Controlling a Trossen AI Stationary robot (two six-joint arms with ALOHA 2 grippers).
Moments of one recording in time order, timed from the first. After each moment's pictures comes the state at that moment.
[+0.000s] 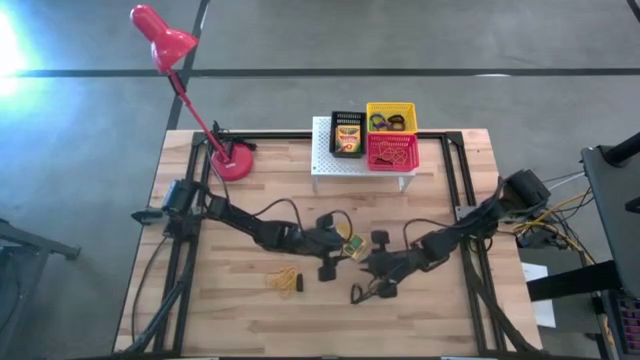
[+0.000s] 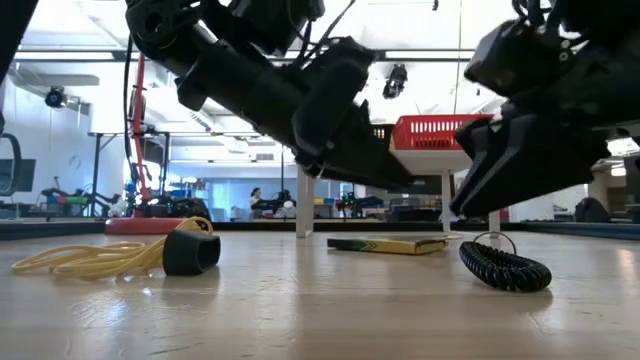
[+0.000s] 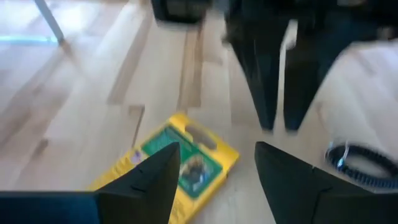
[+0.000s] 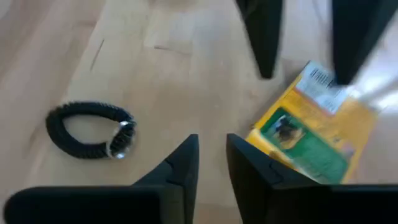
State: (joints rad) left arm -0.20 1.99 1.03 0.40 -0.18 -0.13; right arm 0.48 1.61 0.60 0.23 0.36 0.24
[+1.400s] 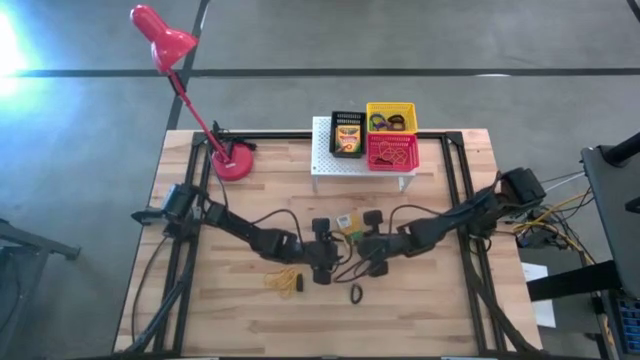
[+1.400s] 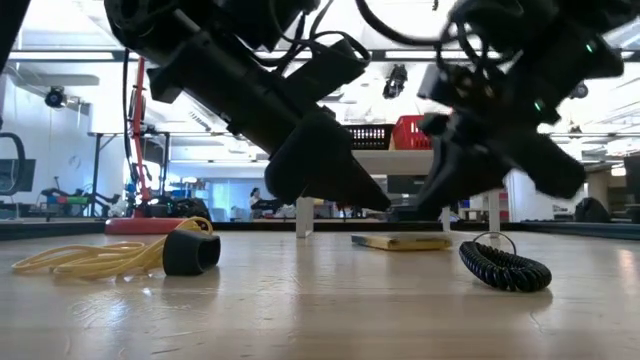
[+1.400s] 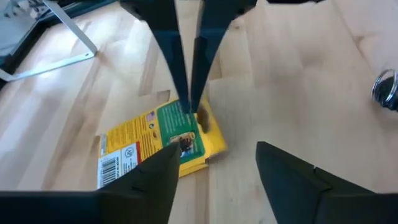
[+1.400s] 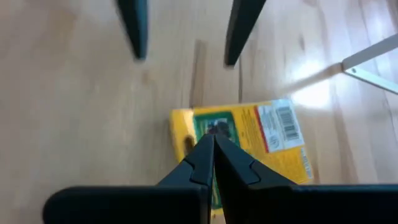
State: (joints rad) left arm -0.26 2.00 1.03 0.32 -0.41 0.09; right arm 0.31 1.62 0.71 0.00 0.42 -0.03
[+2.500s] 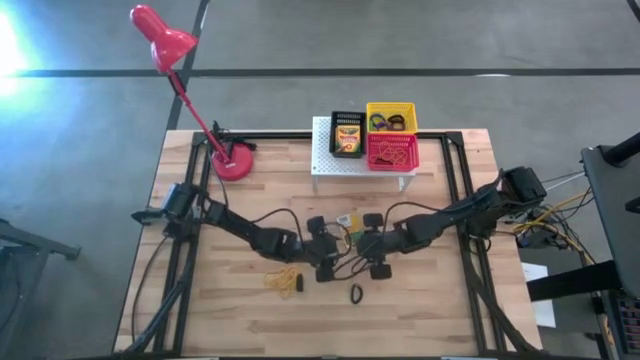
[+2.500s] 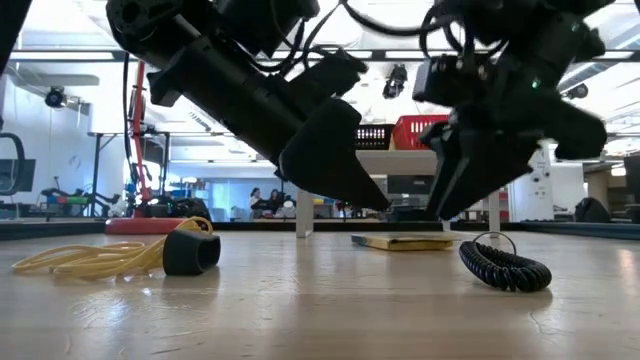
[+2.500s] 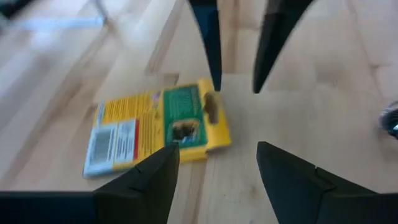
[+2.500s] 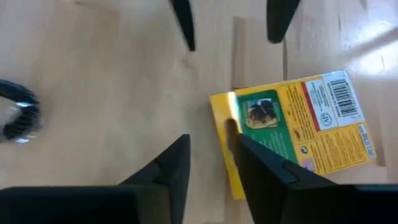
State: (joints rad) left arm -0.25 2.00 1.02 0.31 -0.42 -0.14; right arm 0.28 1.61 0.79 -0.19 0.21 0.13
